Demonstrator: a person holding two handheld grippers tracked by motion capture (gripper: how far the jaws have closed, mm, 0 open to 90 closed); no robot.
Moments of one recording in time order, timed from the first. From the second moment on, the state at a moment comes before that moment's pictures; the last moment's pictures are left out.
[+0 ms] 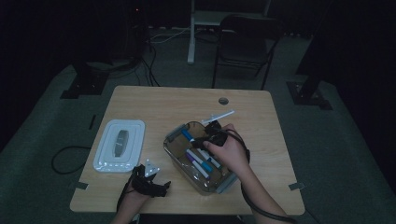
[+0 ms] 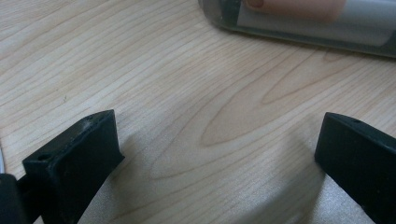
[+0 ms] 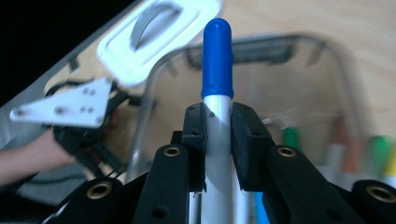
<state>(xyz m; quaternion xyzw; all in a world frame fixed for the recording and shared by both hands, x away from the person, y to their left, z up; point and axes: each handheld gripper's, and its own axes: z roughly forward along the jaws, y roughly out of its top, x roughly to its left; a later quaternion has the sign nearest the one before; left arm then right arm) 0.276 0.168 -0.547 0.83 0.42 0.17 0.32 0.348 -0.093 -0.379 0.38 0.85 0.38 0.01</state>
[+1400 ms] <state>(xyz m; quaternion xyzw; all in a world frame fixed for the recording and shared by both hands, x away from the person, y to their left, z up) 0.276 0.168 -0.547 0.83 0.42 0.17 0.32 0.364 -0.047 -0.463 0.35 0.90 0.25 -0.07</state>
